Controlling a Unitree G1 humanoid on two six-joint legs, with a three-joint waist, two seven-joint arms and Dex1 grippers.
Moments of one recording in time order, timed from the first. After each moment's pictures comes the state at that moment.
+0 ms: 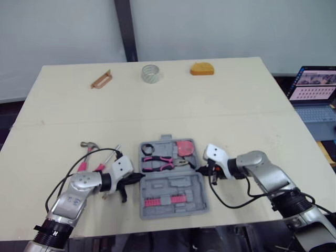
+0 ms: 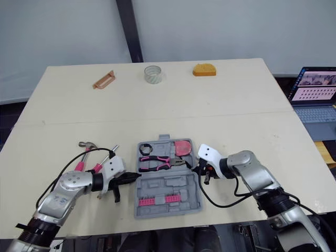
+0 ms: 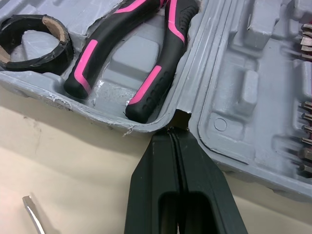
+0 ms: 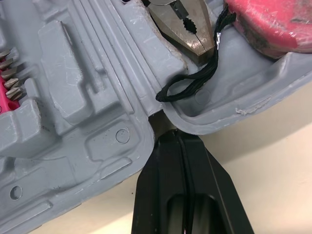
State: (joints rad) left arm -0.11 0.62 -0.13 -0.06 -0.12 0.28 -0.87; right arm -0.45 -0.64 0.36 0.05 0.11 0.55 1.05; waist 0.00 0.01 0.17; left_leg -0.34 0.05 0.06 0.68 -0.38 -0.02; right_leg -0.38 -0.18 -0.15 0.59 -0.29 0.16
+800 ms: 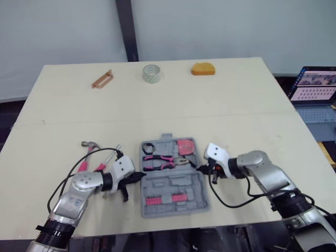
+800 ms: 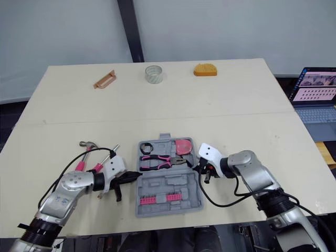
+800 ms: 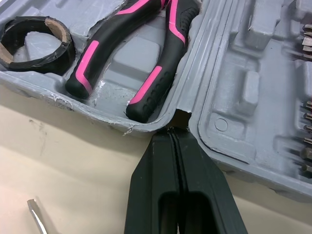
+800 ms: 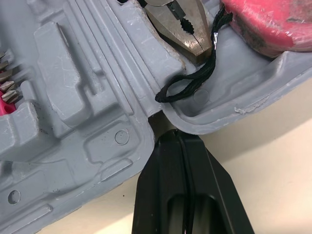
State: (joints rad) left arm -0.11 0.60 -0.13 -0.06 -0.11 0.27 -0.85; right arm -0.43 -0.63 0.33 0.04 0.09 0.55 1.05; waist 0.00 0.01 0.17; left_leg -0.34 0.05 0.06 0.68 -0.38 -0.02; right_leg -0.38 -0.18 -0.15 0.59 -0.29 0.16
